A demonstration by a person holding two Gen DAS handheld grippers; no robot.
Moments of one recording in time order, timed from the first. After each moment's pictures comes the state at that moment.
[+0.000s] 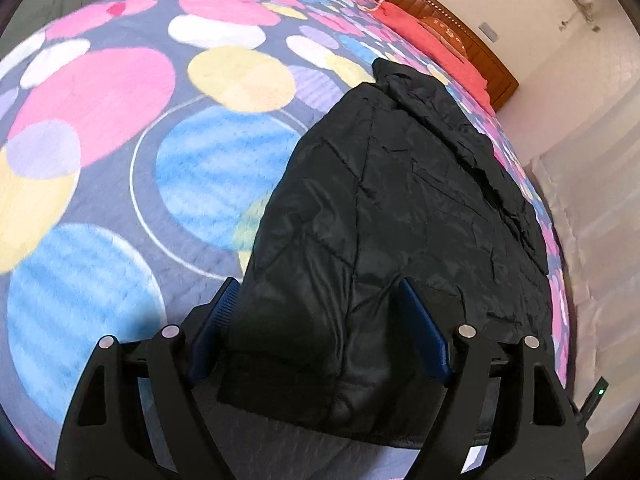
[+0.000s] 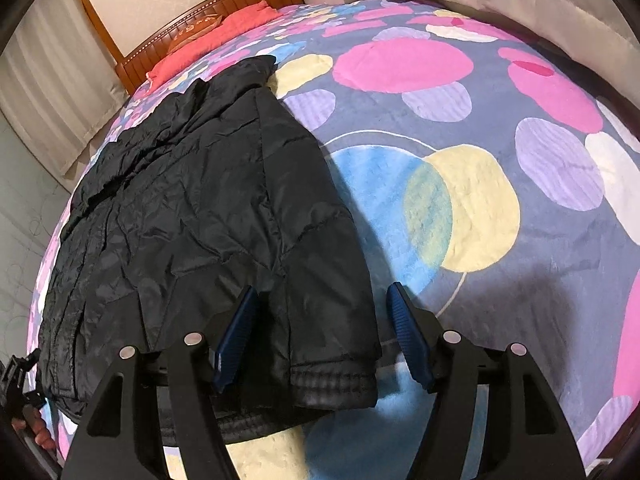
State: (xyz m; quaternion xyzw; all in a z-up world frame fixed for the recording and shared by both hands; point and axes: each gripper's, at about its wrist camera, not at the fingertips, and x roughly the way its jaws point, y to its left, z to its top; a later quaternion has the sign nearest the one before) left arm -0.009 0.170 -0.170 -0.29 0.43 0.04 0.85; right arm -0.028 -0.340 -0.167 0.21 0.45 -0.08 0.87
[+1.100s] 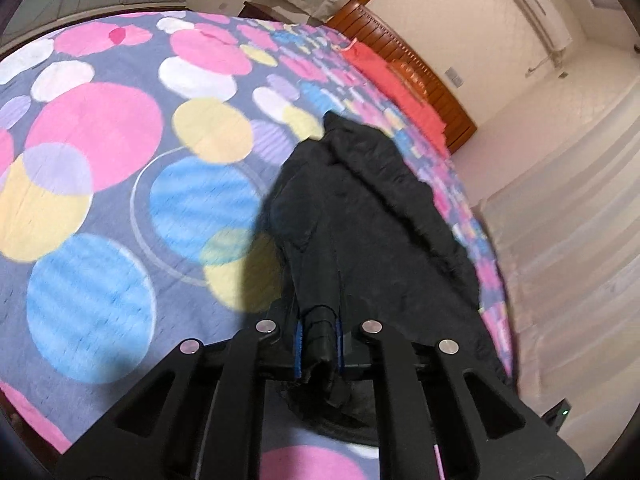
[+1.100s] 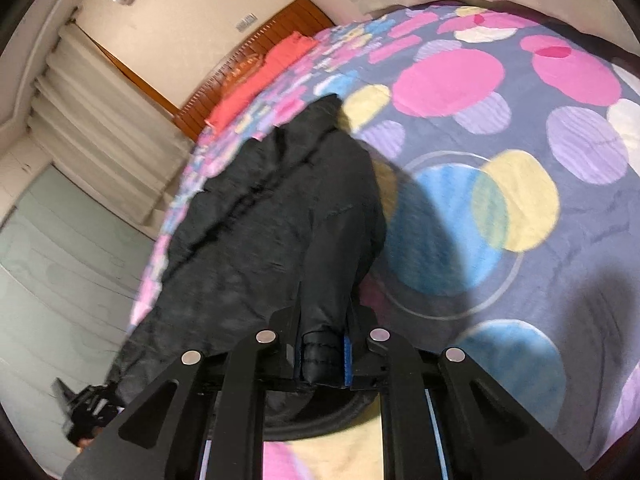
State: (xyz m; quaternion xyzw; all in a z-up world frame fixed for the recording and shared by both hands) left arm -0.037 0.180 -0.106 -0.36 0.34 -0.01 0.87; right arm -0.047 -0.335 -0.115 0.35 0.36 0.03 0.86
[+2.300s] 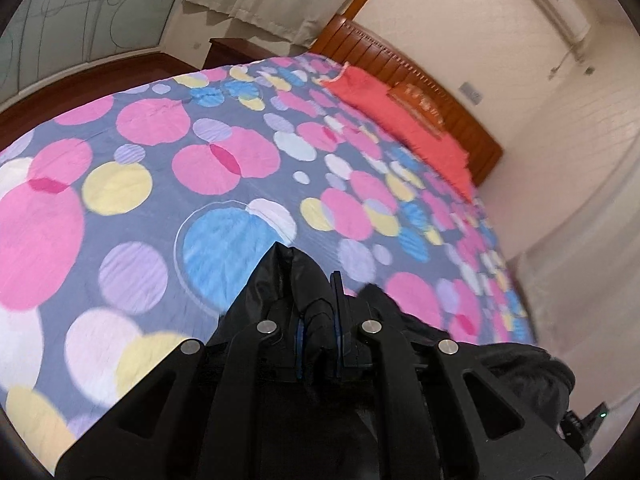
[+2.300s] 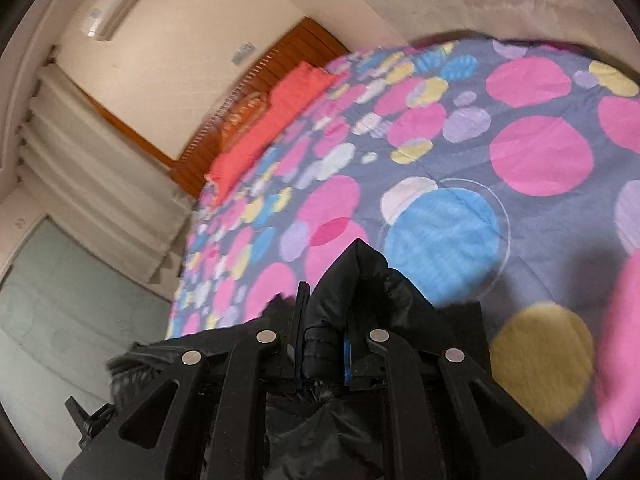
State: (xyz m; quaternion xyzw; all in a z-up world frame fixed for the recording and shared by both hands) left arm 0.362 0.176 -0.043 -0.28 0.34 0.04 0.90; right arm 0.327 -0.363 -0.065 0.38 0.33 0.01 0.87
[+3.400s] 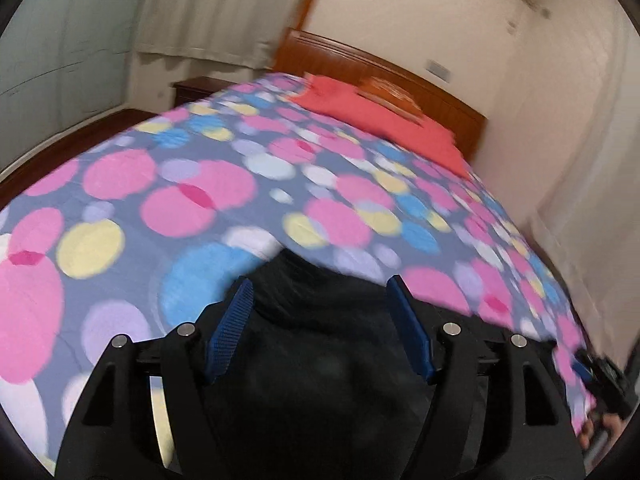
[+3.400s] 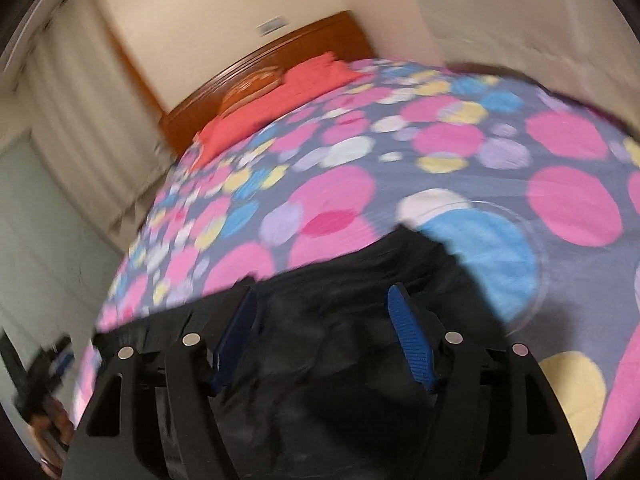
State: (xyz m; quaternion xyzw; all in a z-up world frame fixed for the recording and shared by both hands) left arm 0.372 0.131 -0.051 -0.17 0.31 0.00 0.94; right arm 0.358 -0.277 -0.070 0.21 0.35 0.01 0.92
